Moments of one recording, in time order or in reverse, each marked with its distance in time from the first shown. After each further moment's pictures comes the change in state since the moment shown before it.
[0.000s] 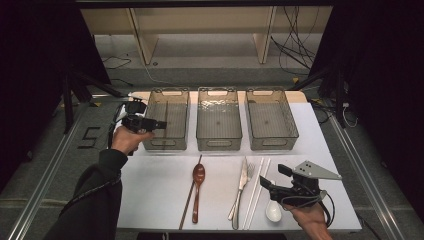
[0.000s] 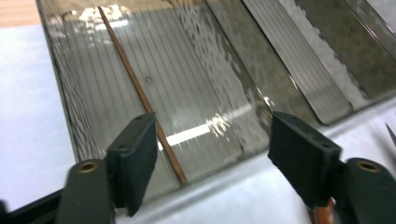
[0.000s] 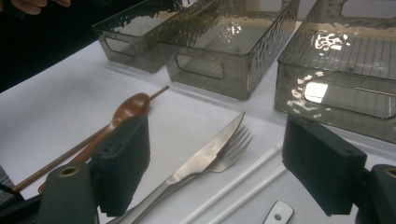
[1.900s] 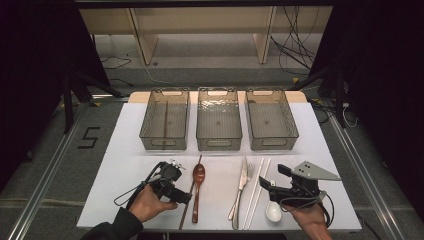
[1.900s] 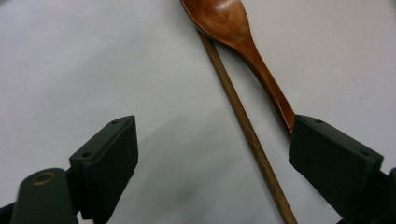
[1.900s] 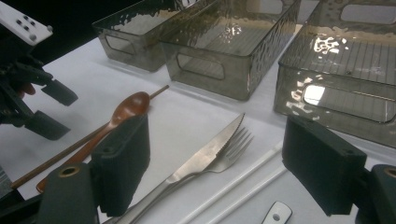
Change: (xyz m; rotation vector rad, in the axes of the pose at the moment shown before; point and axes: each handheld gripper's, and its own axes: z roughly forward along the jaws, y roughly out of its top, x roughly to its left) left arm -0.121 -0.139 0.021 0.369 -0.011 0.266; right arm 0.004 0.001 -0.001 0.000 -0.007 -0.023
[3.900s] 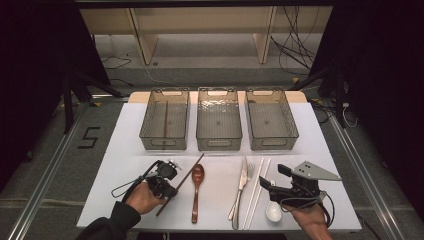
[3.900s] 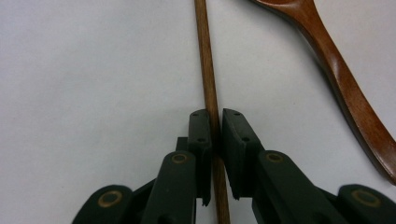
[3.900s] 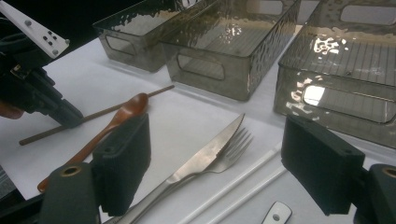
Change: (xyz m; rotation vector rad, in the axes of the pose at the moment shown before) left arm 0.029 -0.001 0.011 0.096 -0.007 0.011; right arm 0.000 0.000 -0.001 0.000 0.000 -0.002
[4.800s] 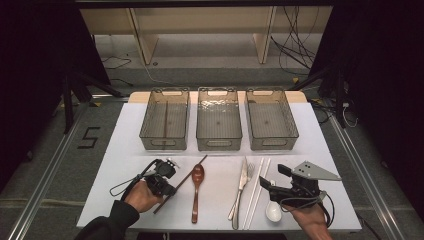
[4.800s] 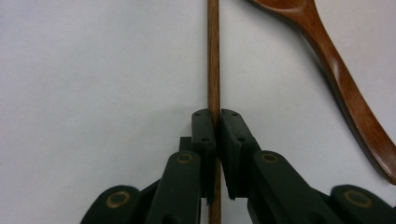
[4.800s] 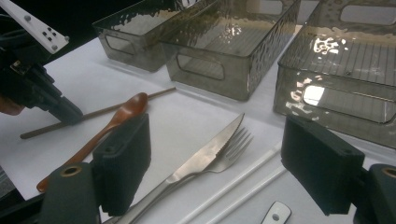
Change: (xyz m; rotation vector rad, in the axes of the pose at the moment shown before) left arm 0.008 0.001 -0.005 -0.021 -0.016 -0.003; right arm 0.000 0.000 0.000 0.000 -0.001 -0.001
